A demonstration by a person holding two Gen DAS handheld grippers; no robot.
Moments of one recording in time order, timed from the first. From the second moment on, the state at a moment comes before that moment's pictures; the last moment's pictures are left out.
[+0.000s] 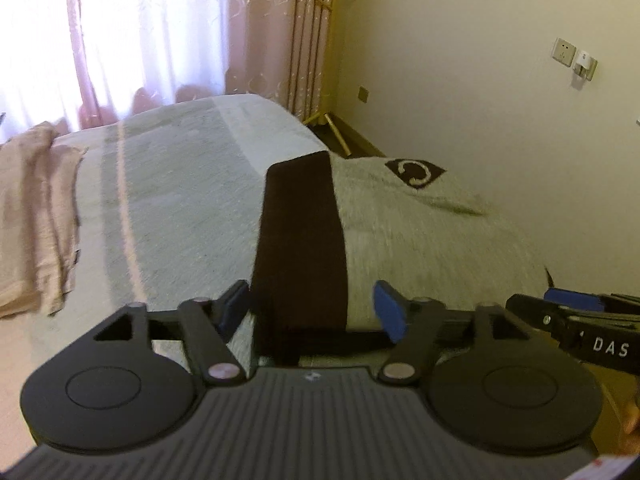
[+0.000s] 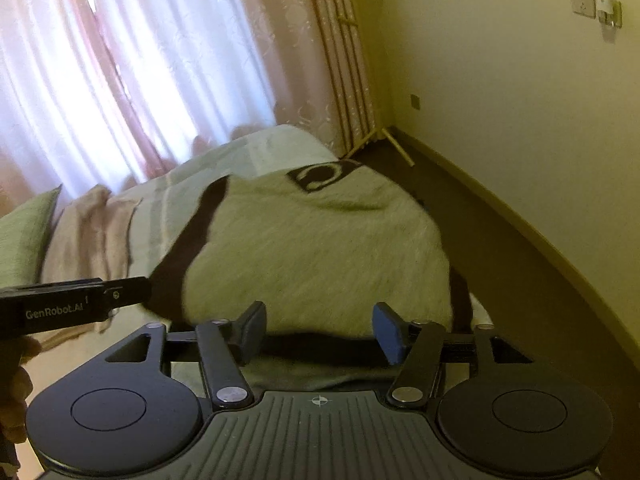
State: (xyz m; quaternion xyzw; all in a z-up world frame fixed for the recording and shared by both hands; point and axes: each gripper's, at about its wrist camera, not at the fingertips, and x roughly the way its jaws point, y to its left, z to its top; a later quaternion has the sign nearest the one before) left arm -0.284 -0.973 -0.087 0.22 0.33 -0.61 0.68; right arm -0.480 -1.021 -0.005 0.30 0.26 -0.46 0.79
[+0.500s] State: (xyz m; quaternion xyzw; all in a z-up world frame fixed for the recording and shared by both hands) left arm -0.281 -0.838 -0.027 0.22 0.31 -0.60 0.70; right arm -0.478 -0.922 0.044 0.28 0.26 -0.48 0.79
